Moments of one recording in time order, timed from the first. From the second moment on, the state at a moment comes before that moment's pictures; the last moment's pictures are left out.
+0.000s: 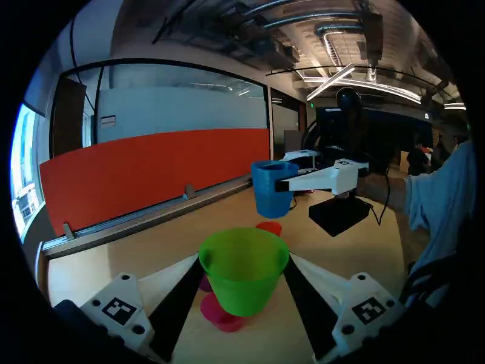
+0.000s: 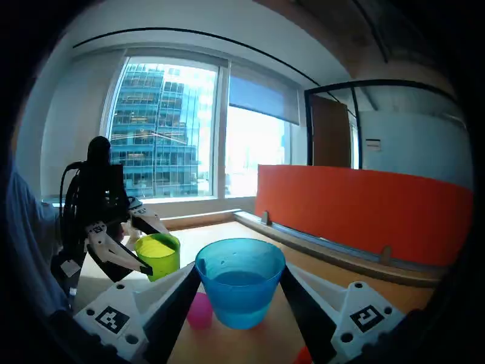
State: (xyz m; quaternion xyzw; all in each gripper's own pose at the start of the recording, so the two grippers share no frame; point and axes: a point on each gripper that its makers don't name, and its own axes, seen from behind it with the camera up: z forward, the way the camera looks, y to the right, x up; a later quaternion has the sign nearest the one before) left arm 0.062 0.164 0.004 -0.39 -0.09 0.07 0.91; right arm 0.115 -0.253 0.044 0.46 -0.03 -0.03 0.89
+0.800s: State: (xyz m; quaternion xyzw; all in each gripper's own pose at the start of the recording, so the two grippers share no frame) left arm 0.068 0.184 0.001 -0.41 -0.06 0.05 0.91; right arm 0.167 -0.259 0.045 0.47 0.00 -0.05 0.88
